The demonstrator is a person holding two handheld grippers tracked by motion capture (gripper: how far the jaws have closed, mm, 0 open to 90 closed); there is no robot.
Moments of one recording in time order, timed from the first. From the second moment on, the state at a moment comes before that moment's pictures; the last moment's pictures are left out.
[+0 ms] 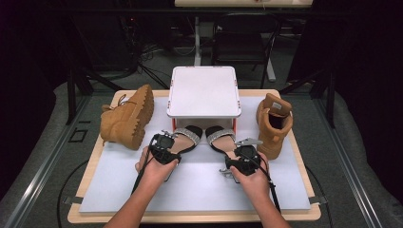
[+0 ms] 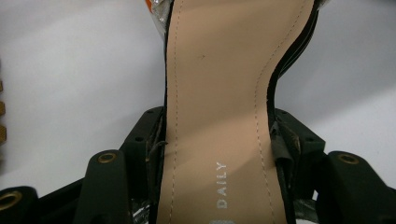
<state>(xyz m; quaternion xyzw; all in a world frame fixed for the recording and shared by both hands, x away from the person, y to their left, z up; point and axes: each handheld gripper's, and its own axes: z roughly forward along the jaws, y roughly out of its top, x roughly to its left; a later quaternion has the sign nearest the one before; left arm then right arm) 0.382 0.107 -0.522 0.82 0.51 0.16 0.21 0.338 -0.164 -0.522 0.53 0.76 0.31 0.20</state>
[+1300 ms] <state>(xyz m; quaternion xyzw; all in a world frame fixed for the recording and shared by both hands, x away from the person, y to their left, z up) 0.381 0.110 -0.519 0.81 0.51 0.13 0.26 0.336 -0.165 -0.514 0.54 0.75 0.34 0.20</state>
